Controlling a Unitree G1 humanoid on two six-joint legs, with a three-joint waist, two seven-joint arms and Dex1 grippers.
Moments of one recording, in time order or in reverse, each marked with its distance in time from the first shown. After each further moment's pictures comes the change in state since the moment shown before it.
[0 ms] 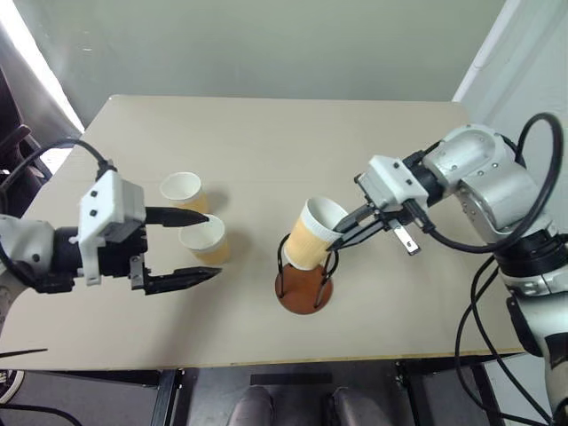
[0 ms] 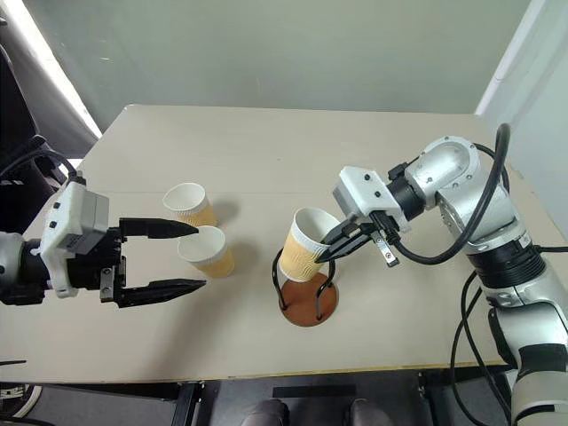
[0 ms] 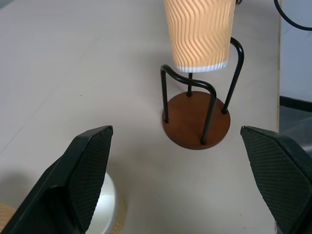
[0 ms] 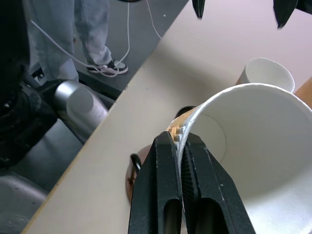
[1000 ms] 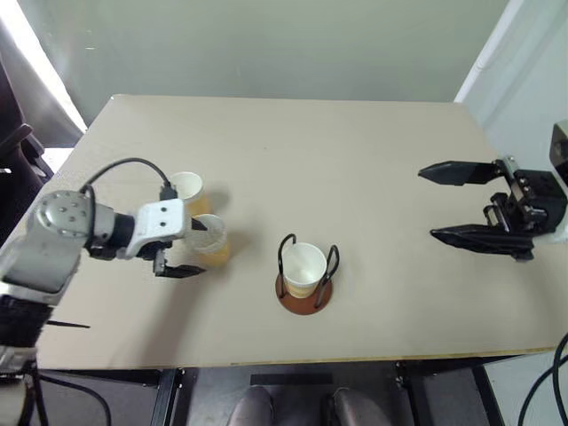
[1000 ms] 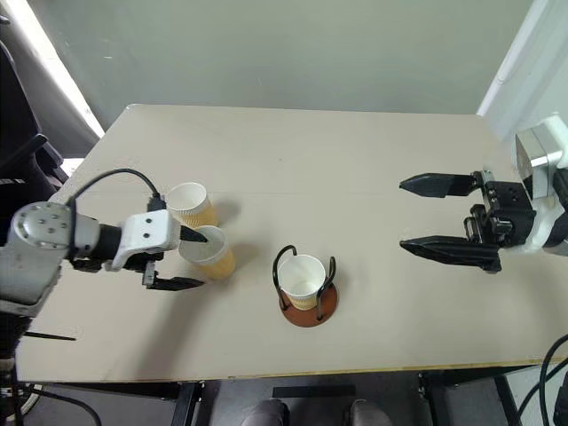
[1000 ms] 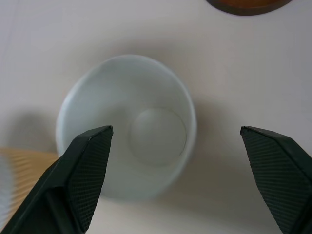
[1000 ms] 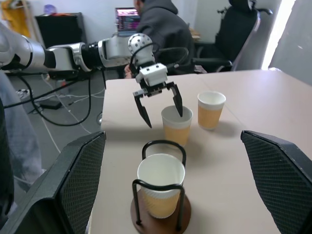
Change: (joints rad) left arm -0.392 -0.039 -0.624 0.565 0.611 -0.513 -0.196; right arm 0.523 -0.219 -0.768 -0.301 0.549 0.459 -0.330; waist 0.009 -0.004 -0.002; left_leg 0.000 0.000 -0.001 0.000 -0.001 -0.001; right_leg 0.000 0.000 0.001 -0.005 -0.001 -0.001
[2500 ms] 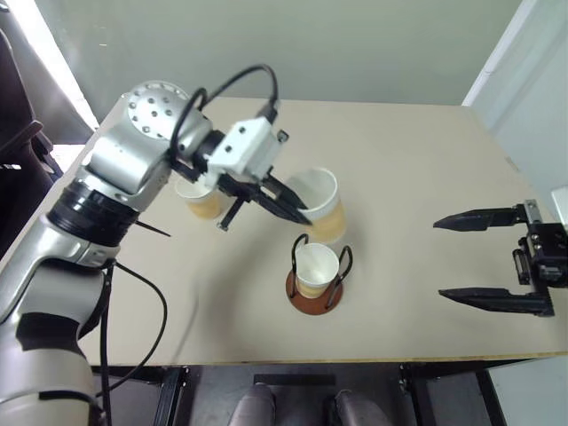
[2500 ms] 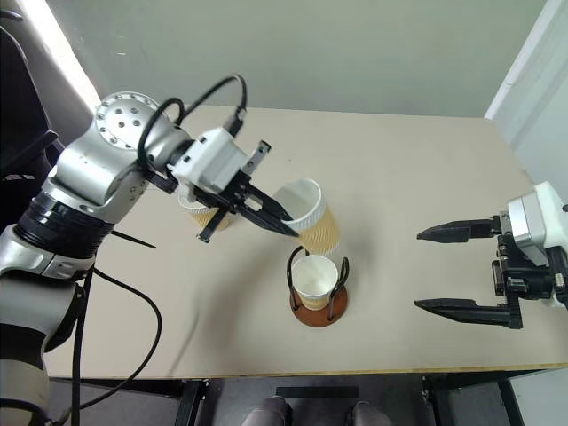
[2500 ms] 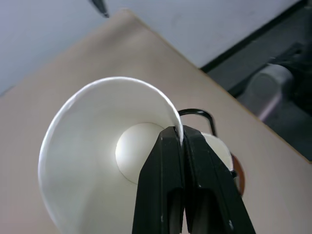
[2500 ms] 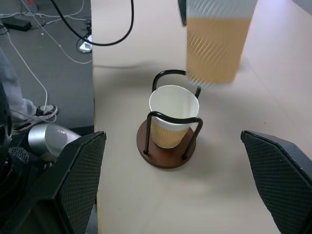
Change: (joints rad) left arm -0.729 -0.226 -0.480 0.098 -0.503 -0.150 -0.241; right arm 0.379 -0.216 -0.189 -0.241 -0.041 -0.098 0.001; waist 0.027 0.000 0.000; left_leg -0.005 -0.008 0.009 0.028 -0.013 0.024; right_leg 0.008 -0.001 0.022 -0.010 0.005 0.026
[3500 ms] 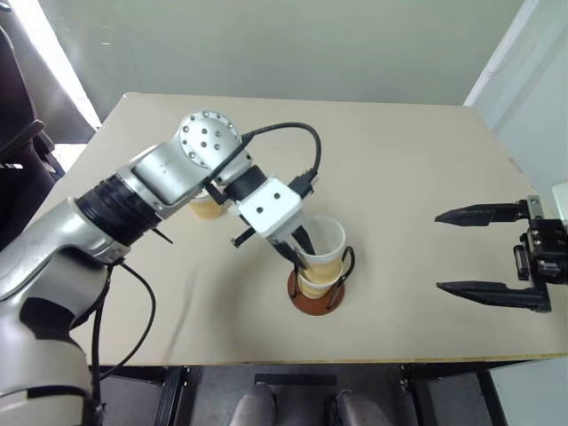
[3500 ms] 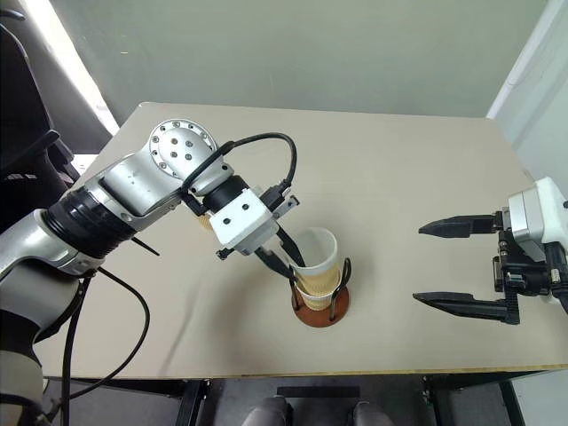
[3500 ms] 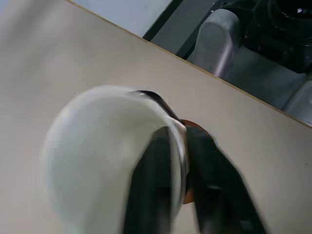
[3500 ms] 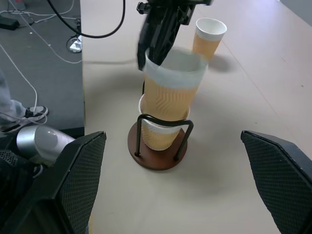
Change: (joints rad) left arm -0.122 0.017 -0.348 -0.010 0.046 -0.266 -0.003; right arm -0.005 -0.008 -0.001 0.002 0.006 -0.004 -0.050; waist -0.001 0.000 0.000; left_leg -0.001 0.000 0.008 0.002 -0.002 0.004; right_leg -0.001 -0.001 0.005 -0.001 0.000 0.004
